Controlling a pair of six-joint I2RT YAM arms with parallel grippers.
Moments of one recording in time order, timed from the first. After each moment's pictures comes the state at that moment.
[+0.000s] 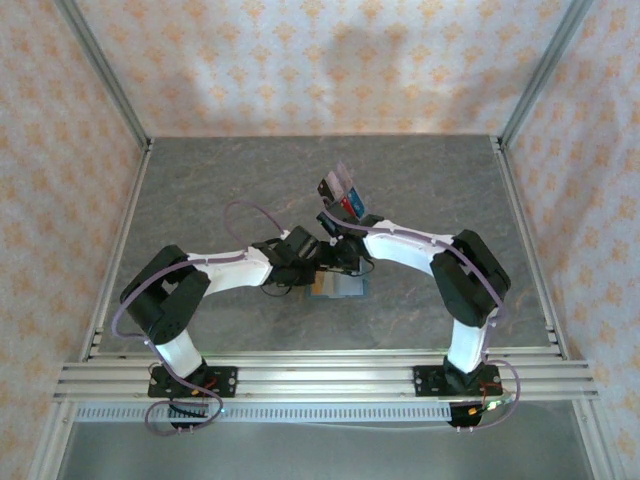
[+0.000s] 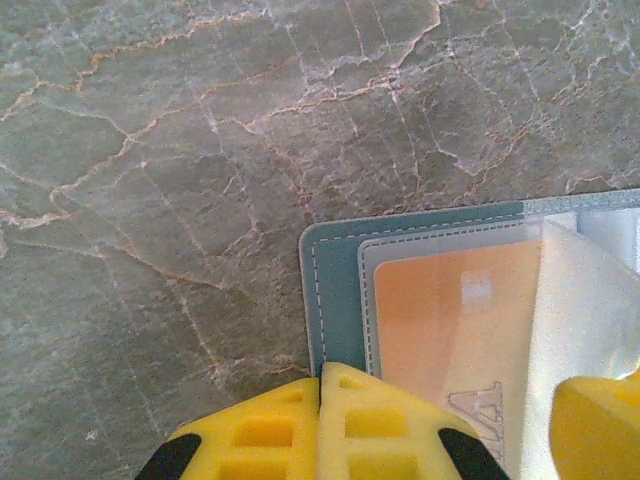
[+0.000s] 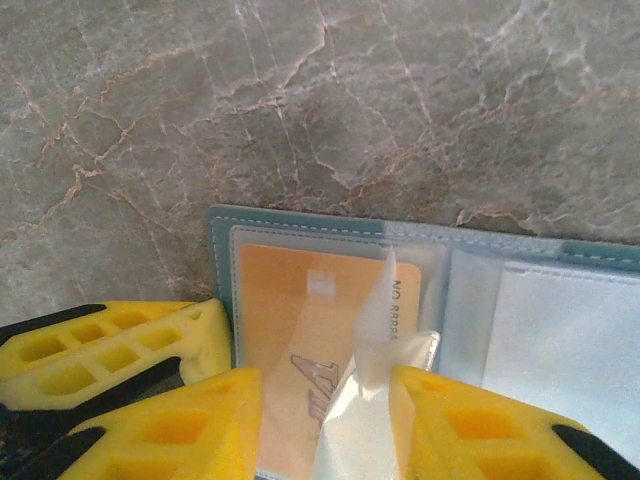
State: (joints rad) left arm -0.69 1.70 0.89 -0.32 -0.03 -0.75; right arm 0.75 1.83 1.21 -0.58 -0.21 0.78
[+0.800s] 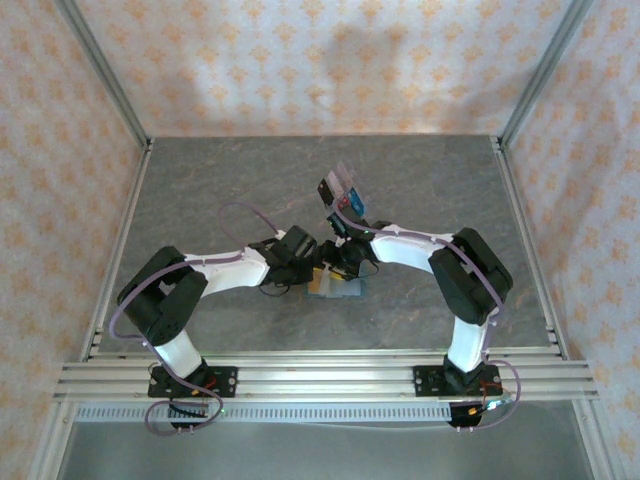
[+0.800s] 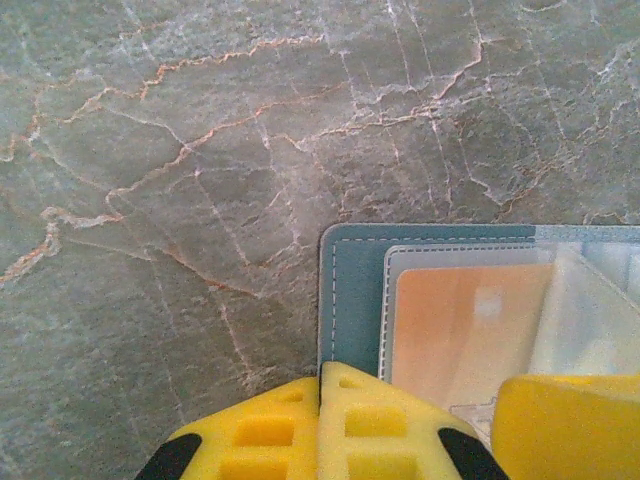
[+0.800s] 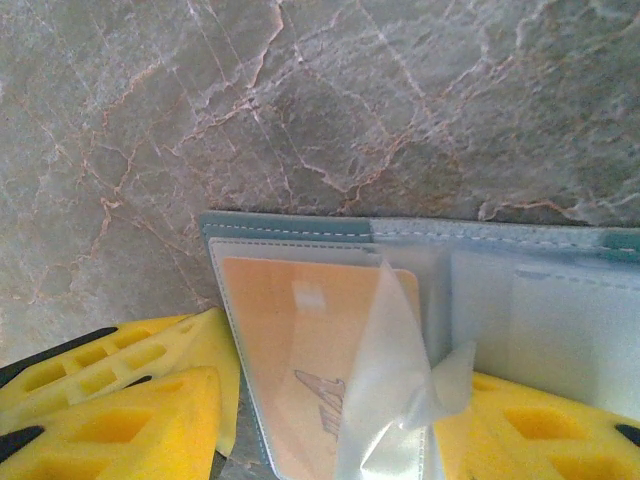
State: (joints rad) left arm -0.68 1.69 0.87 -0.30 -0.03 -0.81; right arm 0.70 1.83 1.10 -0.39 -0.37 0.95
